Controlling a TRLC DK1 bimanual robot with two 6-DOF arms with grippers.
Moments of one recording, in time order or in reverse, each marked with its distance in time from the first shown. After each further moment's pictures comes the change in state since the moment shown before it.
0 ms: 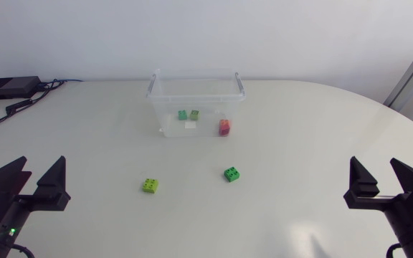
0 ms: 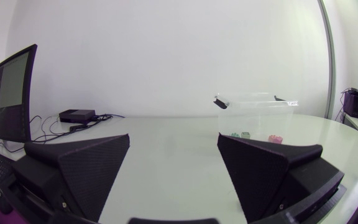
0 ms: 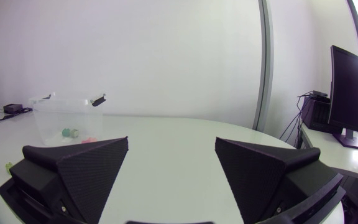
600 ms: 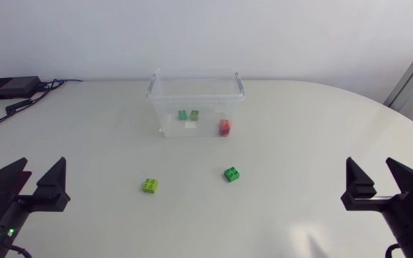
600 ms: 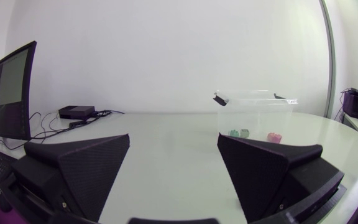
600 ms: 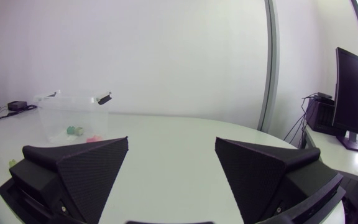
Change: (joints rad) left arm -0.003 0.000 0.027 -0.051 -0.001 -0.008; right arm 0.035 0.000 0.006 -0.013 -0.004 -0.010
